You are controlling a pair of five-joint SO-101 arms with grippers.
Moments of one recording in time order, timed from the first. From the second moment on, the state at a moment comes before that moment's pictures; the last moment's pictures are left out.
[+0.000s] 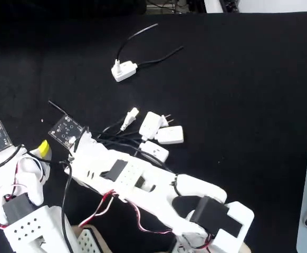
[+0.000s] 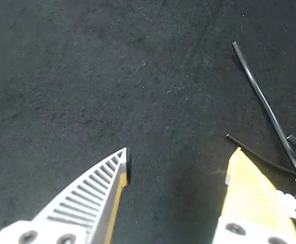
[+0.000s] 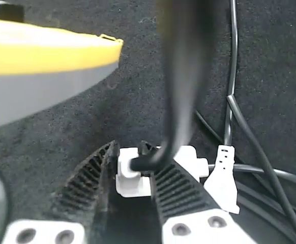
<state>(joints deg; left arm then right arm) -36.5 -87.3 79.6 58.9 -2.1 -58.7 -2.9 45.7 11.6 -3.8</state>
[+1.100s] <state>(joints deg) -36.5 -87.3 79.6 58.9 -2.1 -58.3 2.7 44.6 10.9 13.9</state>
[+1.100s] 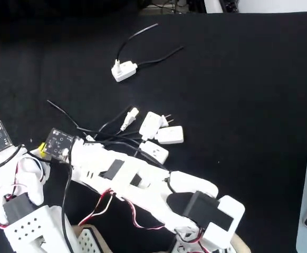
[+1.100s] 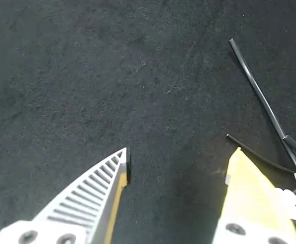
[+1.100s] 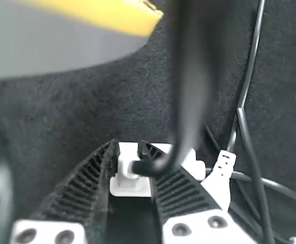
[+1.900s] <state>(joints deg) -29.3 -87.3 79.4 60.1 -9.5 -53.6 -33.5 47.1 37.1 6.5</state>
